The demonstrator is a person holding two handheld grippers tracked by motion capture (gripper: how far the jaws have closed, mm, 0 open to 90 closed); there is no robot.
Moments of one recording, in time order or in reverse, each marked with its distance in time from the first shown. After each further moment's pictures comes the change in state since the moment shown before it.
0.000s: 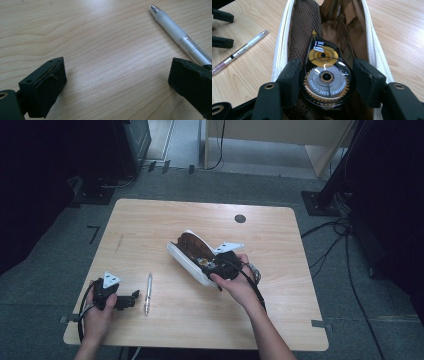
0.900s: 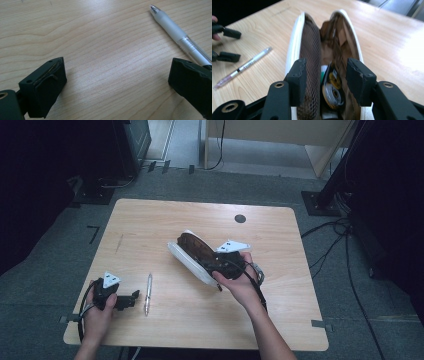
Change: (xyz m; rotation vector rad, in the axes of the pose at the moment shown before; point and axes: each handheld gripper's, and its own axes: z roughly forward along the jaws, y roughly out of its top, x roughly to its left) left arm 0.000 0.000 0.000 -0.001 0.000 0.003; right arm 0.007 0.008 -0.024 -0.130 -0.027 -0.022
